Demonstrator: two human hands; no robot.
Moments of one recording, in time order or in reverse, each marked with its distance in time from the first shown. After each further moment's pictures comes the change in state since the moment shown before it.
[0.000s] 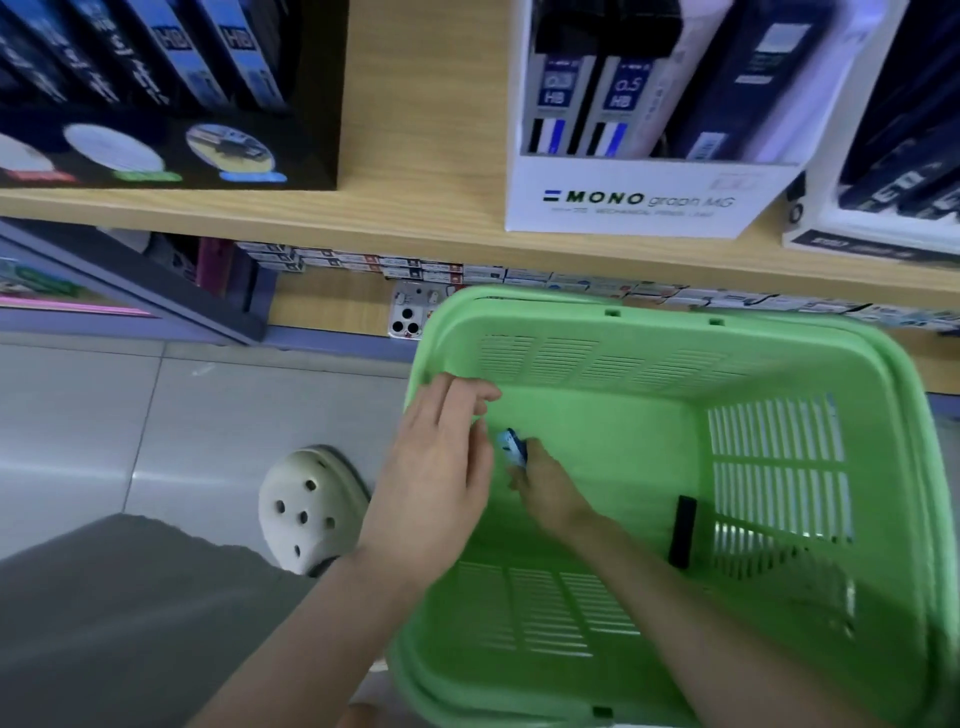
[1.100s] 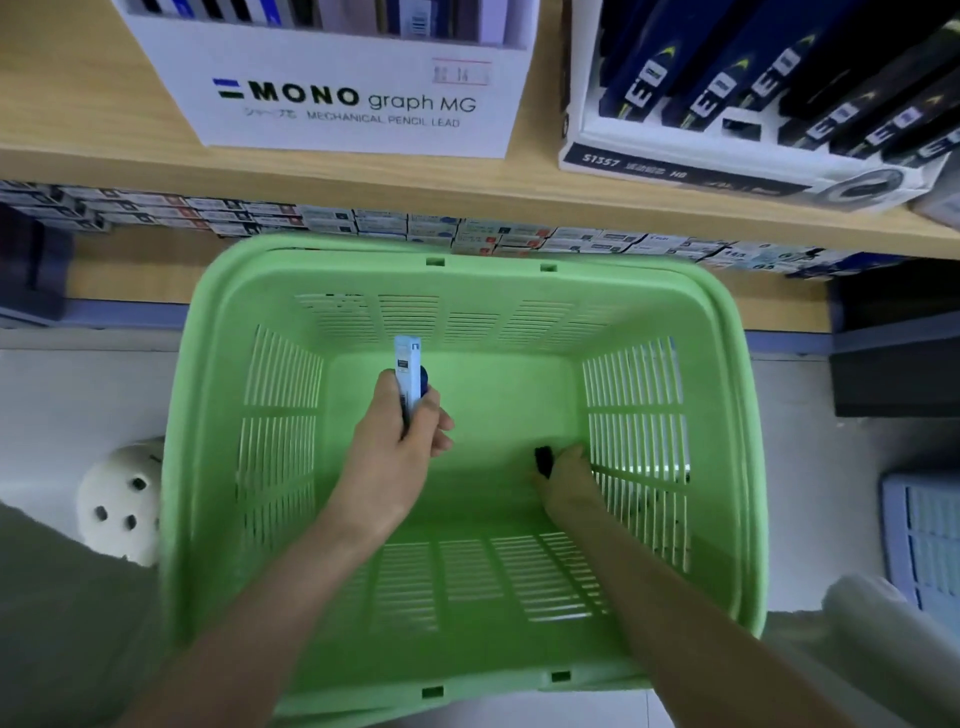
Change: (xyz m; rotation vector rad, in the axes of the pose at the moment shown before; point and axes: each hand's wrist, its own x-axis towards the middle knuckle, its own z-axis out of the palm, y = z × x) left_hand 0.015 0.049 0.089 -0.650 -0.230 -0.591; right_hand -0.044 0.119 -0.063 -0.044 0.106 0.688
